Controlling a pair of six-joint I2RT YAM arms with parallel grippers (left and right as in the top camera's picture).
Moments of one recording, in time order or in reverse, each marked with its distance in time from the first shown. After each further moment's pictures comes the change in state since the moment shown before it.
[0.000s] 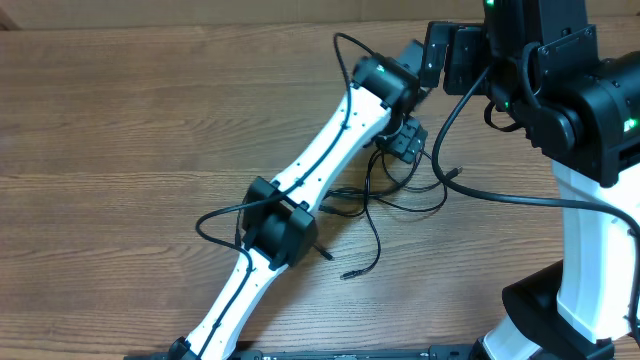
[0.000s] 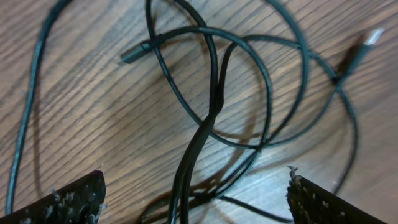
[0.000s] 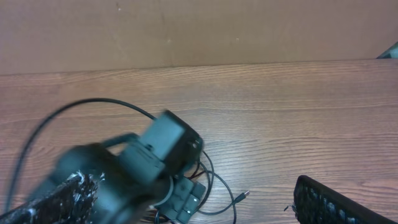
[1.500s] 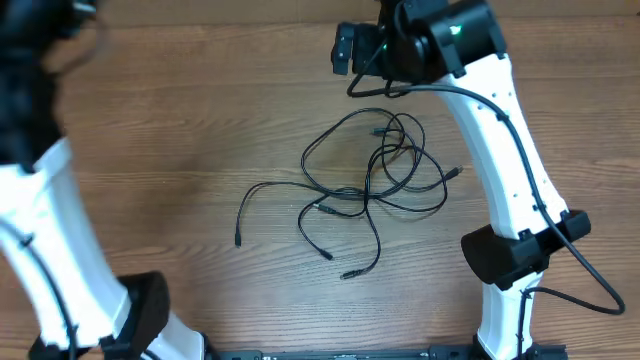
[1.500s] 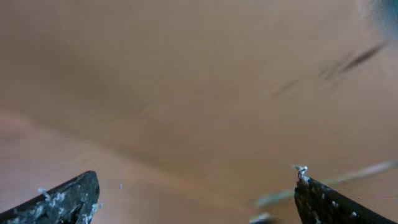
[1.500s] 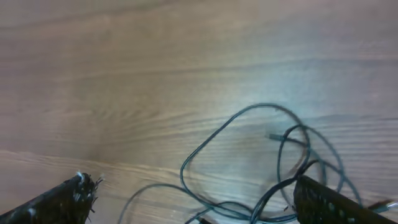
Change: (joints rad) left arm 0.796 -0.786 0.003 0.394 0.350 -0.609; right arm 0.005 0.289 -0.166 0.244 -0.370 0.141
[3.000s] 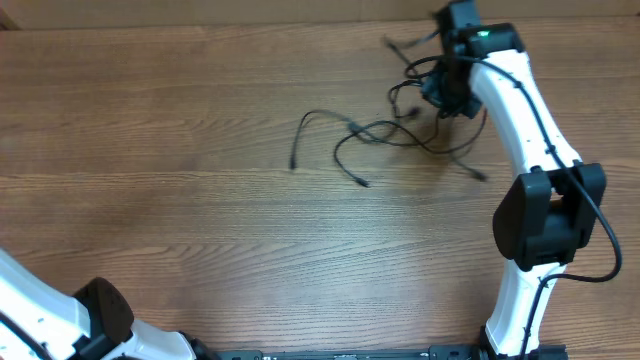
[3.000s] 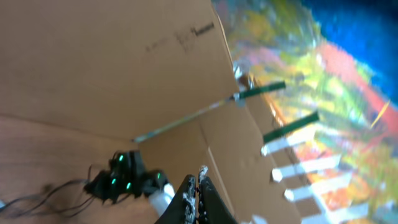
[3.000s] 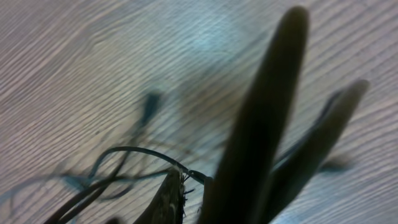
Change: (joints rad) left arm 0.544 -0.016 -0.010 0.665 1.077 -0.771; right arm -0.285 0.030 -0.523 0.182 0.132 0.226
